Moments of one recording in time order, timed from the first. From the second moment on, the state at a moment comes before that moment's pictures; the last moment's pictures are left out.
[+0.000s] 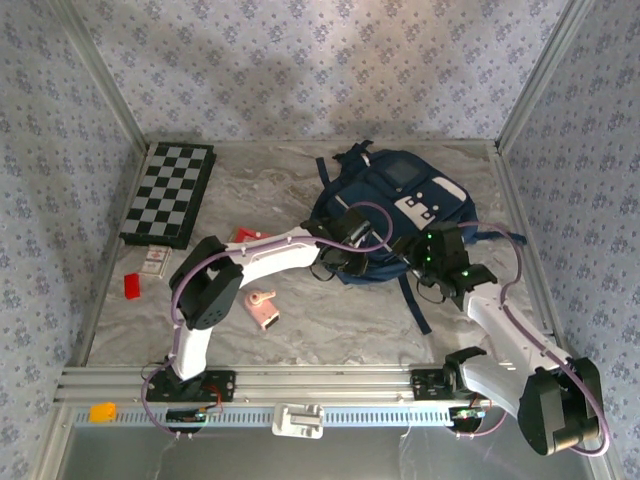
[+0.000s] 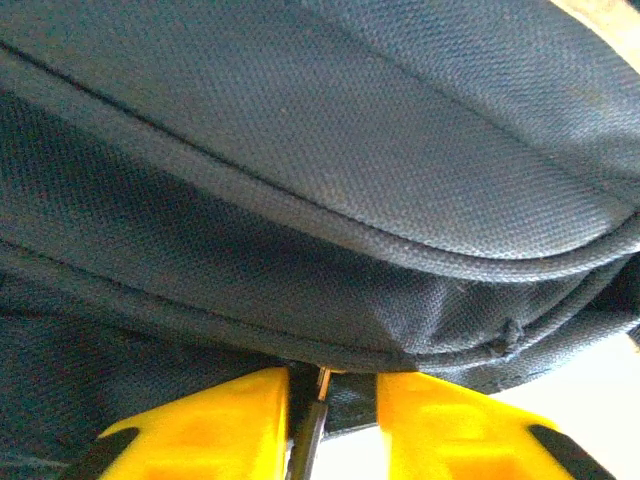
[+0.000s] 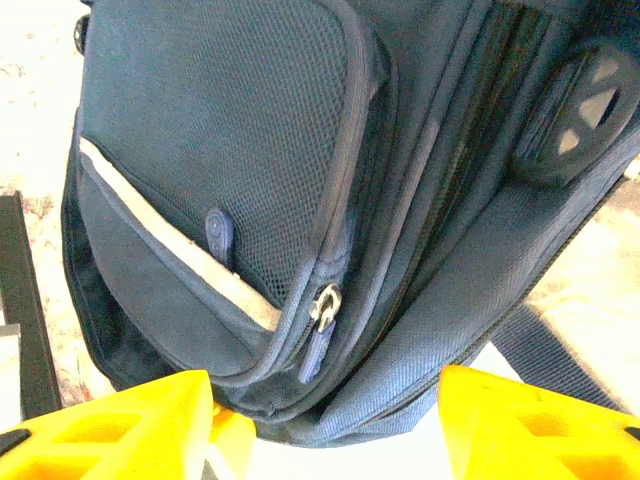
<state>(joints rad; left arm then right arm) -0.96 1.98 1.48 -0.57 0.01 -0.54 0.30 1.01 0.61 -0.38 -0.10 1.02</state>
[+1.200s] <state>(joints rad) -0.99 1.84 1.35 -0.52 -0.05 -0.49 0.26 1.32 0.70 -0.22 -0.07 1.10</state>
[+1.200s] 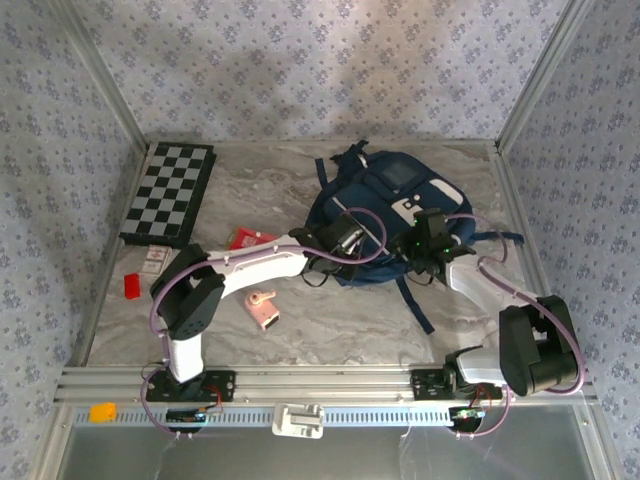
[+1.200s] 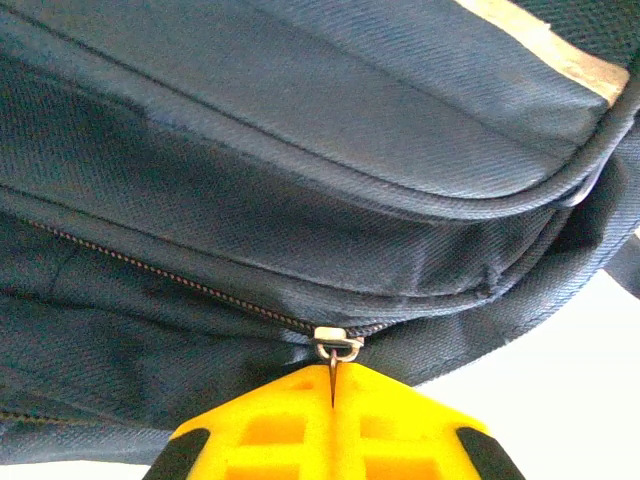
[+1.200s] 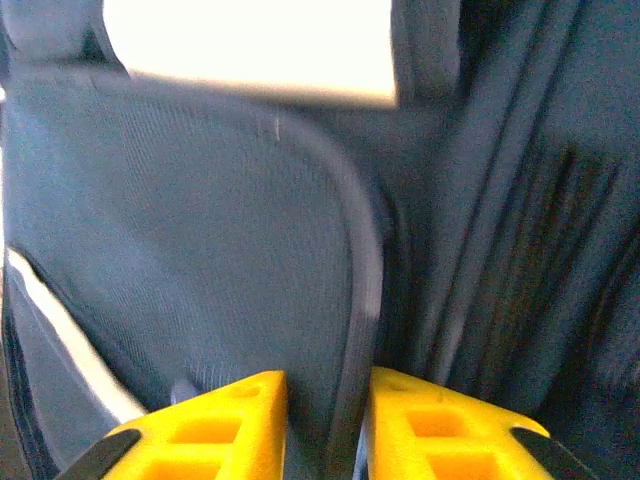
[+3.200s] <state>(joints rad) -0.93 1.81 1.31 -0.49 -0.07 -0.52 0.56 1.28 0.62 -0.26 0.11 1.38</state>
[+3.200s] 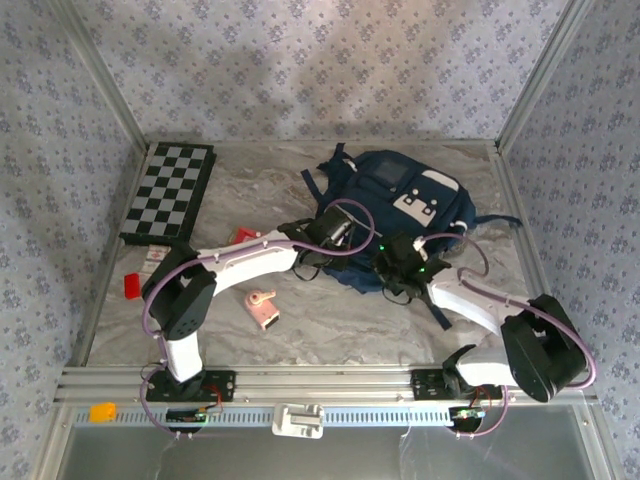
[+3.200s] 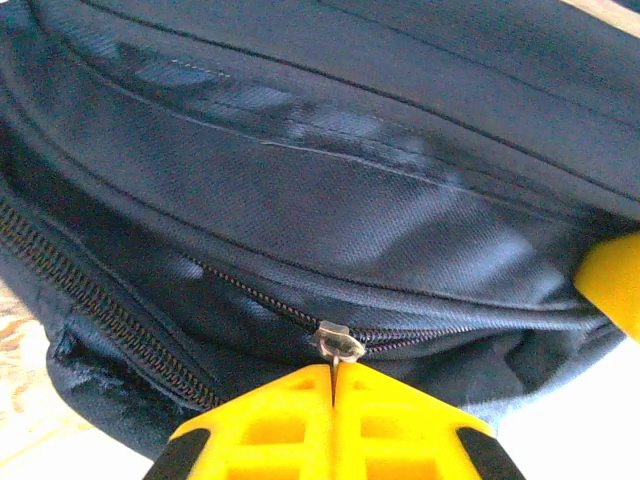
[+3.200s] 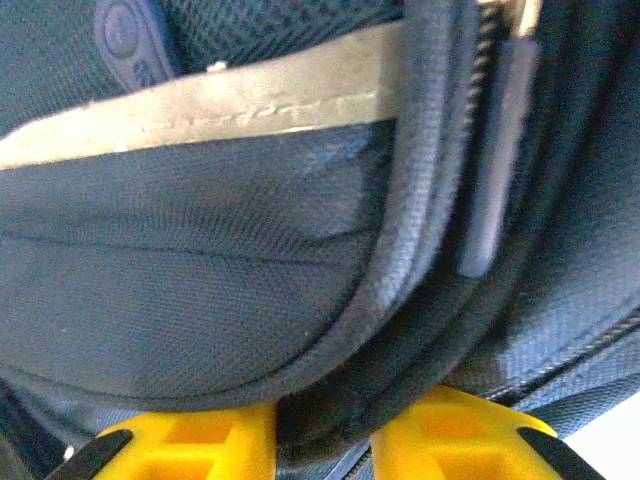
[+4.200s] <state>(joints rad) -1.06 1.97 1.48 -0.63 -0.17 -0.71 0.45 0.99 0.59 -0.48 -0.03 1.16</state>
